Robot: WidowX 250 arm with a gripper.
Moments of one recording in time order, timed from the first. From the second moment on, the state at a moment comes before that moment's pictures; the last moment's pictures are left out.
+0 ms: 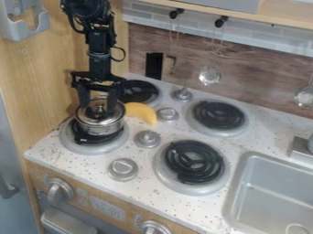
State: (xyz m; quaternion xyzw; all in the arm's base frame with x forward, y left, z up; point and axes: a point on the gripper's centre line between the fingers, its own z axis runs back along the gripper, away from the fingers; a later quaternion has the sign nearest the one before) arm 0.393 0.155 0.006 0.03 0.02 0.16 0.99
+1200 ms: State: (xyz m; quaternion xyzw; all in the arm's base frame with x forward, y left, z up) arm 0.384 -0.033 0.067 -0.01 -0.05 -0.08 1.00
